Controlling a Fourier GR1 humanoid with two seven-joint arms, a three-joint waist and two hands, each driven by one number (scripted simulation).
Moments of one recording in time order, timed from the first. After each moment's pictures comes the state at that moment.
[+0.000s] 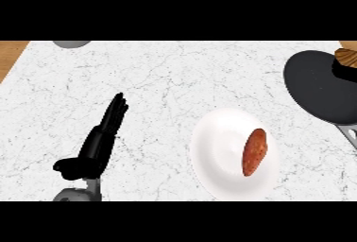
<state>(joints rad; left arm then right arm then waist) -0.05 0.05 -0.16 -1.57 0.01 0.03 -0.11 -0.76 -0.49 -0.53 -0.59 0.81 -0.74 -0.07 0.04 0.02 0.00</state>
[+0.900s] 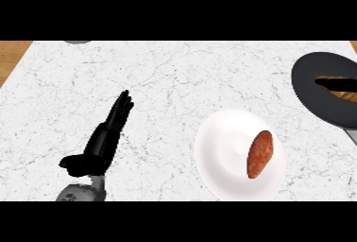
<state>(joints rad) -0.08 0.04 -0.17 -1.55 0.00 0.02 -0.11 -0.87 -0.56 -0.65 -0.26 0.67 -0.41 -0.22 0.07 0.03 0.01</state>
